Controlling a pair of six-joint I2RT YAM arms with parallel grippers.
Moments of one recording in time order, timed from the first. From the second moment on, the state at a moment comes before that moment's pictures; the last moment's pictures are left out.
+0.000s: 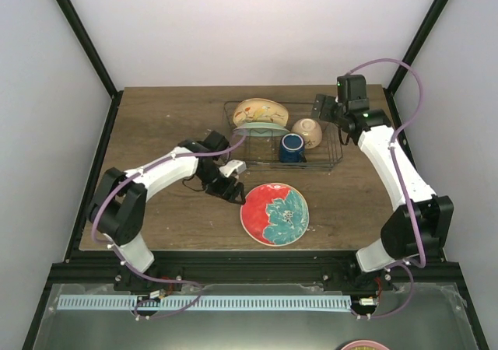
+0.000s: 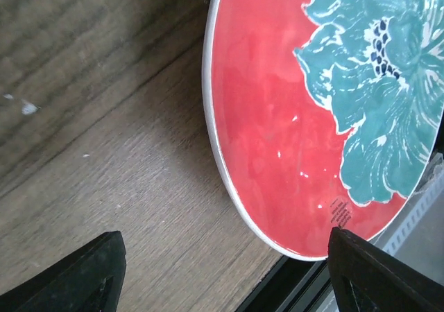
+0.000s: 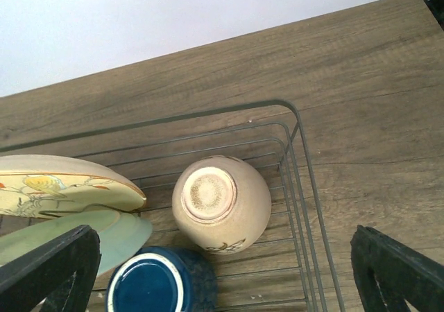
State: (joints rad) left arm -0.58 1.69 1.19 -0.90 0.53 -0.02; right arm 0.20 1.50 1.44 -0.61 0.15 0.34
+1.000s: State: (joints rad) left arm -0.72 1.83 1.09 -0.57 0.54 -0.21; right arm 0.20 1.45 1.44 -0.66 0.15 0.31
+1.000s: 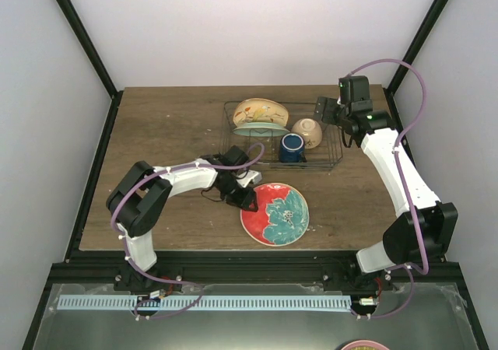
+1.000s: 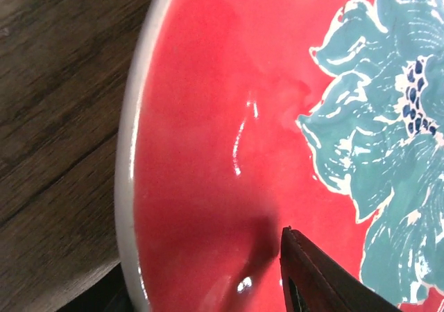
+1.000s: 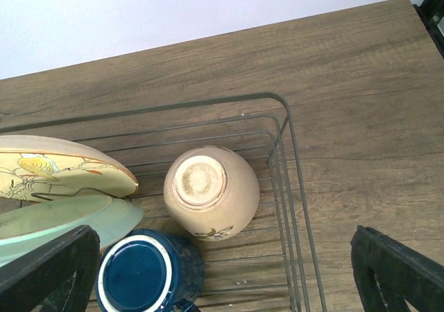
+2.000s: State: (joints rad) left arm -0.66 1.69 1.07 -0.61 0.65 -0.20; right arm 0.20 1.47 1.39 -0.62 0.10 0.23
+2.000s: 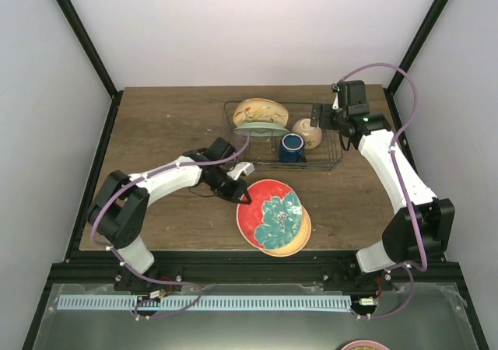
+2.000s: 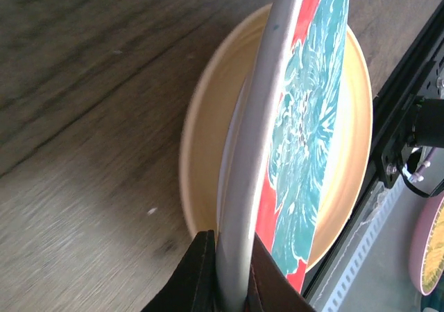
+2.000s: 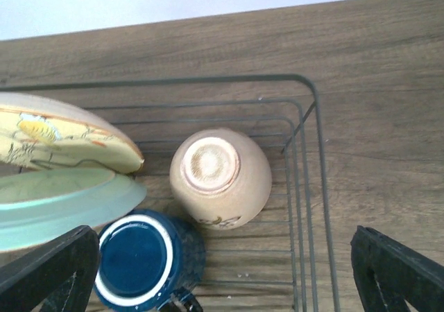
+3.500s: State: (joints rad) left arm -0.30 1.41 1.27 -0.69 0.73 -0.16; right arm 0.24 1.59 1.10 -0.29 -1.14 0.02
